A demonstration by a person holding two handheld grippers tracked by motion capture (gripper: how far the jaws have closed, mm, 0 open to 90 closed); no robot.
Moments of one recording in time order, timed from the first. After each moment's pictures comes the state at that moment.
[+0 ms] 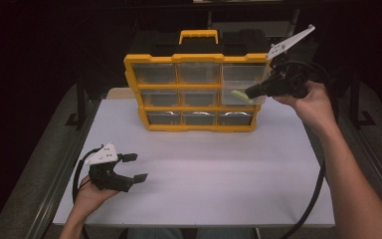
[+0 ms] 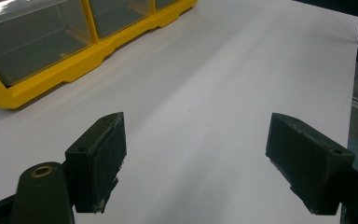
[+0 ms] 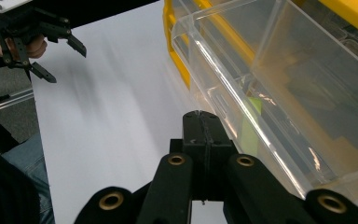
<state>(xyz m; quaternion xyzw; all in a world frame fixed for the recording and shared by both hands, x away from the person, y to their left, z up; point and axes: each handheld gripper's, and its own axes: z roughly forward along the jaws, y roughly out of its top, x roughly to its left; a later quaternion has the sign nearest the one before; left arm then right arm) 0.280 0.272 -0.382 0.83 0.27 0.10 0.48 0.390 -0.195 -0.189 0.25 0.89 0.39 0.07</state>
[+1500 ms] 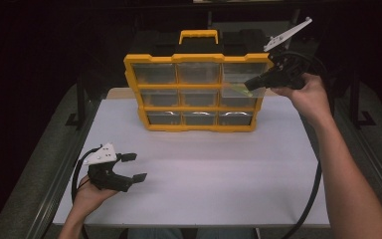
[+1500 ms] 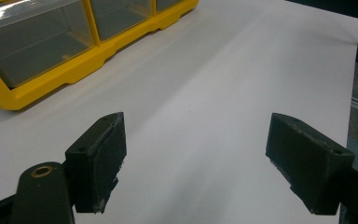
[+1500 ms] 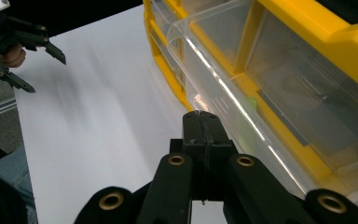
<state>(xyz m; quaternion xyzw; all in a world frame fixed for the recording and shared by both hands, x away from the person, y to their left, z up) 0.280 0.274 -0.379 0.83 0.27 0.10 0.48 0.412 -0.196 -0.186 0.27 0.88 0.38 0.07</state>
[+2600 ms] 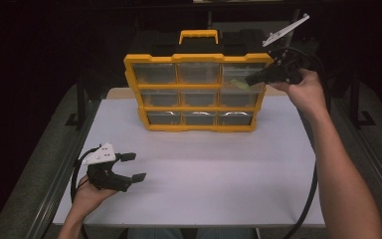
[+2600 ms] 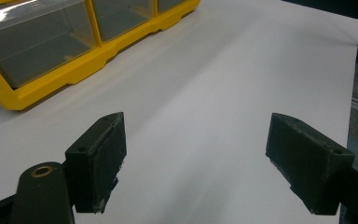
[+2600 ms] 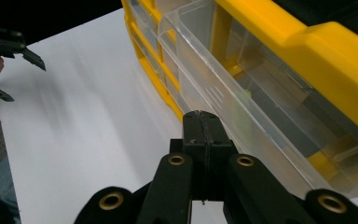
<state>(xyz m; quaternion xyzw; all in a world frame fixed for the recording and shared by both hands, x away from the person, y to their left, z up) 0.280 0.276 -0.379 0.83 0.26 0.11 0.48 0.430 -0.198 -0.189 0.29 0.87 0.38 0.08</state>
